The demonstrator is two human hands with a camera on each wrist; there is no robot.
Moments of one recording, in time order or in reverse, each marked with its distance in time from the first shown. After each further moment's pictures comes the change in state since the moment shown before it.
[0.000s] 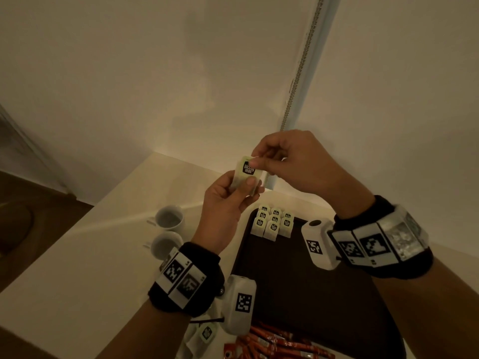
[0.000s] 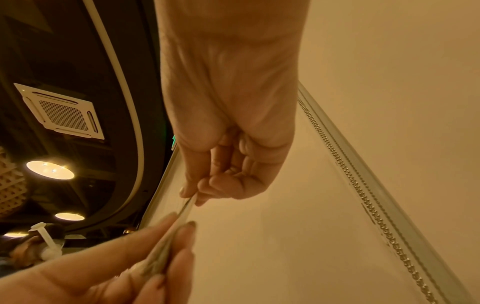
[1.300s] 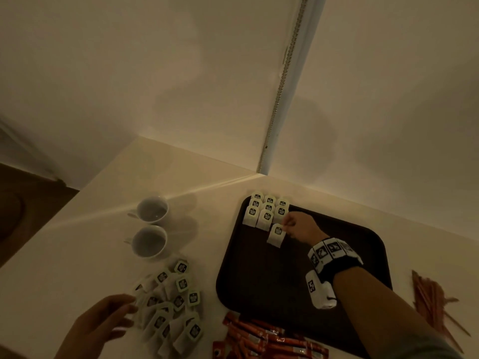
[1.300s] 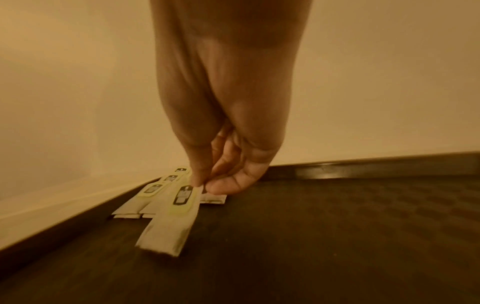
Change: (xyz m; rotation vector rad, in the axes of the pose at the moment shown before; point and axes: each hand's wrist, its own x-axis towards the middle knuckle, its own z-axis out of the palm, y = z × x) left_hand -0.150 -0.012 -0.201 0.712 0.468 -0.629; right_hand -0.073 0.264 0.103 -0.048 -0.244 0.739
